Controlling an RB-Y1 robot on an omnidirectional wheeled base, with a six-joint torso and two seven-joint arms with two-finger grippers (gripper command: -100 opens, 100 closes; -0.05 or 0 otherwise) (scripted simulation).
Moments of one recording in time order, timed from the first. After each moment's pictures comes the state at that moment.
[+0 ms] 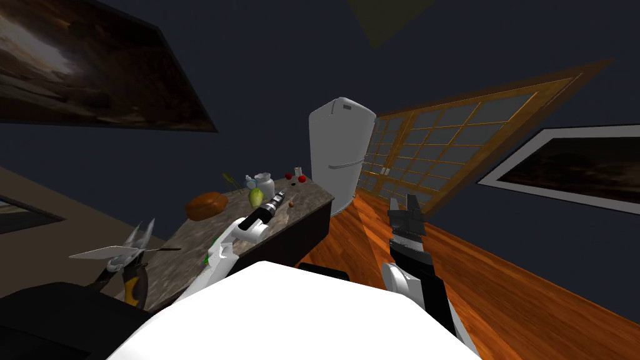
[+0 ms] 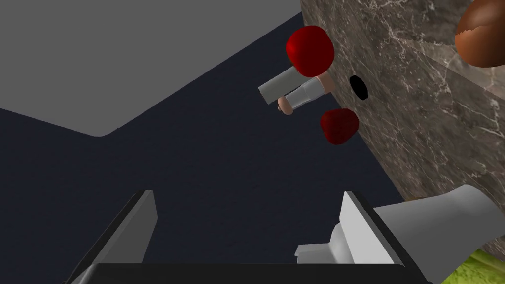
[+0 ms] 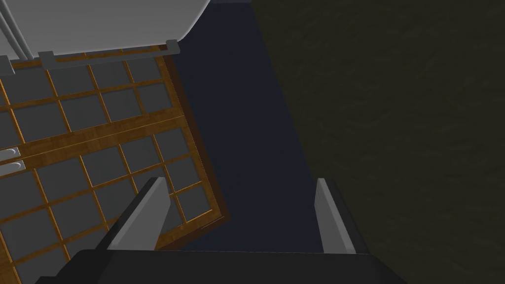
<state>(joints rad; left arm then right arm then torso) 0.28 0.44 0.07 -2.18 0.10 0.43 -0.18 0.48 -0.02 -0.02 -2.23 -0.11 -0.49 0.09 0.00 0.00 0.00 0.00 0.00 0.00</state>
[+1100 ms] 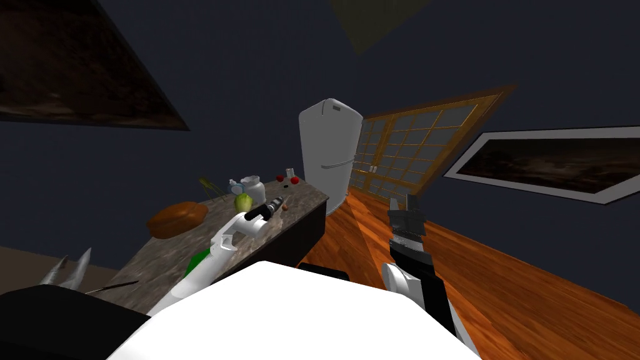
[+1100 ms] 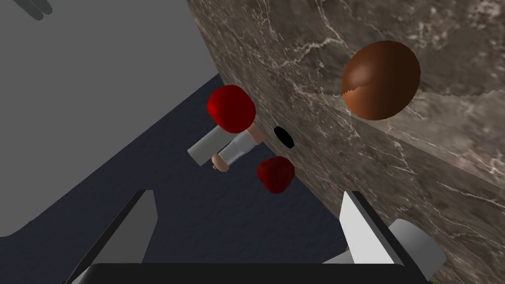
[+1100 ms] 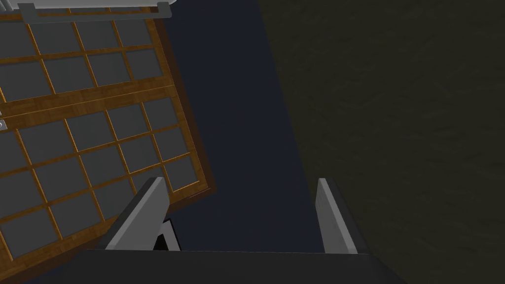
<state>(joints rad) 0.22 0.56 0.06 -2.10 0.17 0.74 -0.17 0.48 -0.02 -0.02 -2.23 -0.11 -0.49 0.09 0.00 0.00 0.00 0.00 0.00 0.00</state>
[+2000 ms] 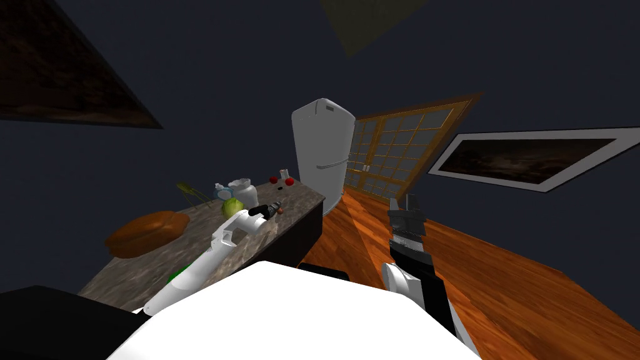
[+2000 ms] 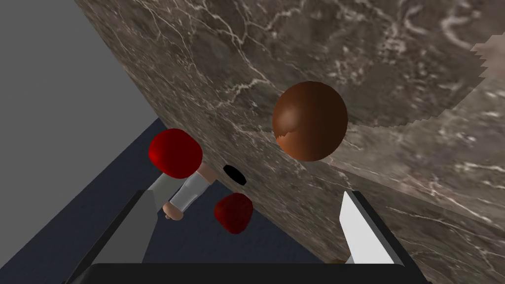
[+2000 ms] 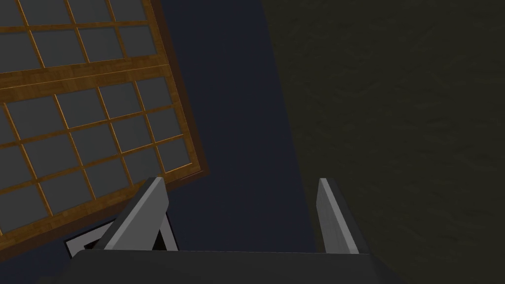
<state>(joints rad) 0.19 0.64 0.03 -2.05 0.21 0.96 -0.16 0.48 -0.02 -0.02 -2.23 -0.11 -0.49 0.09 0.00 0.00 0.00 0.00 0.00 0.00</state>
